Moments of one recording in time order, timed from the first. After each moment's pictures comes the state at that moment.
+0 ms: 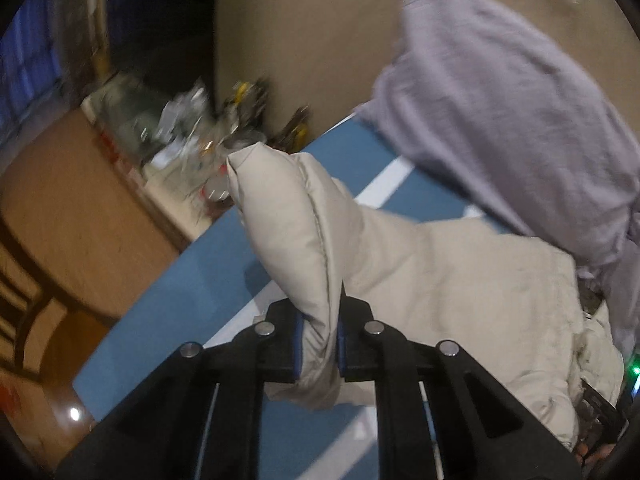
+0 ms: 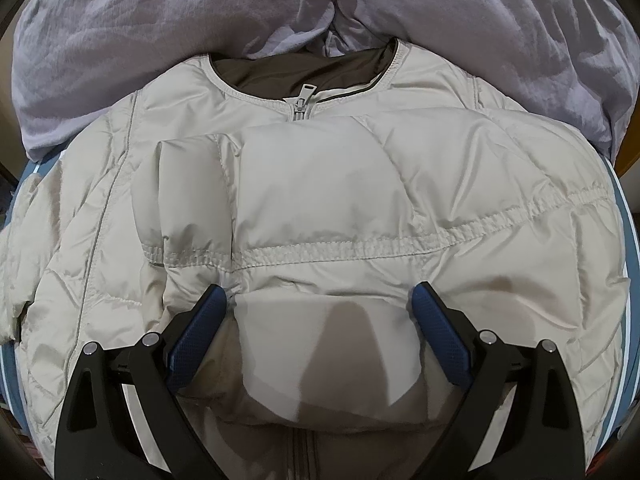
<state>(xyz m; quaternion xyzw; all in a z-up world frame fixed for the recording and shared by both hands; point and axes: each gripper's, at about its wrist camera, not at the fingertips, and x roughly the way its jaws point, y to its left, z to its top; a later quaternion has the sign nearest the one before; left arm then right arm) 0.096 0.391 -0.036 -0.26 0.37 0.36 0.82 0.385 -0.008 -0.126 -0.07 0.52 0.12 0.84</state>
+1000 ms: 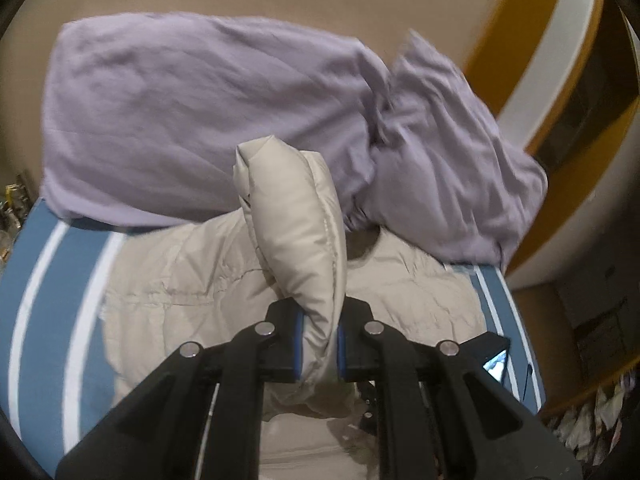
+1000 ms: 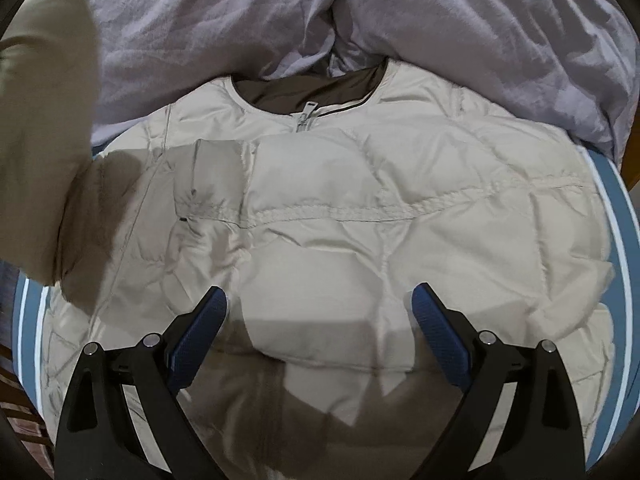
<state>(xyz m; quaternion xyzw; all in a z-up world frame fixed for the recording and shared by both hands) 0.304 0.125 0.045 -0.19 0.37 0.03 0.91 0.356 -0.046 -0.096 -0.05 0.50 0.17 0.85</state>
